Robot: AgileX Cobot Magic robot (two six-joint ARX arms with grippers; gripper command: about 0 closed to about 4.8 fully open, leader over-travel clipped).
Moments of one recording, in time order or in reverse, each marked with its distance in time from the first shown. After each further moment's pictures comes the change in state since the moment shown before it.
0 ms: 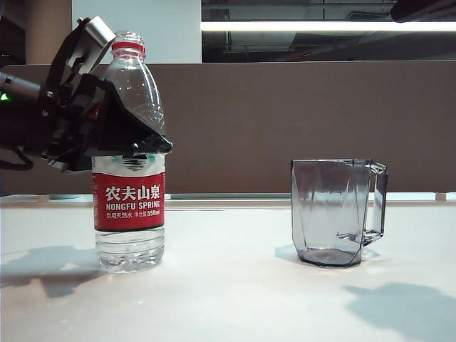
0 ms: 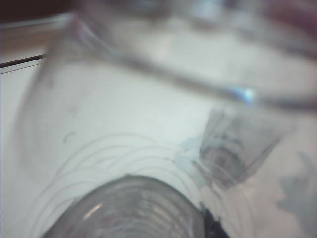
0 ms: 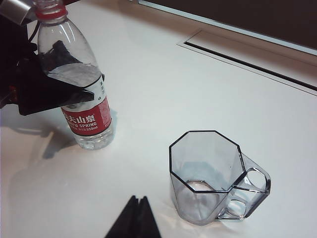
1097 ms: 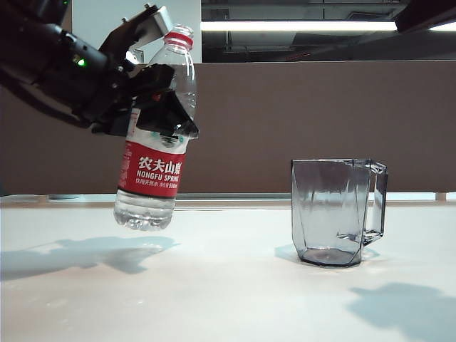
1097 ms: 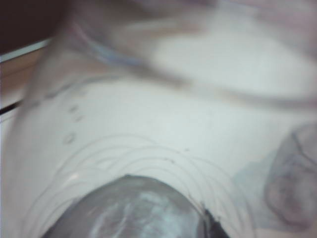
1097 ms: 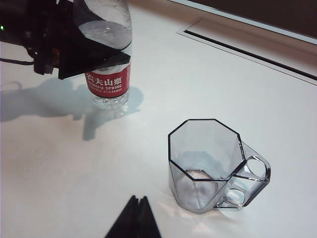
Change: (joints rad) left arm -0.142 0.010 0.284 -0.353 -0.375 0.121; right arm 0.000 0.000 0.000 -0.036 0.000 0.000
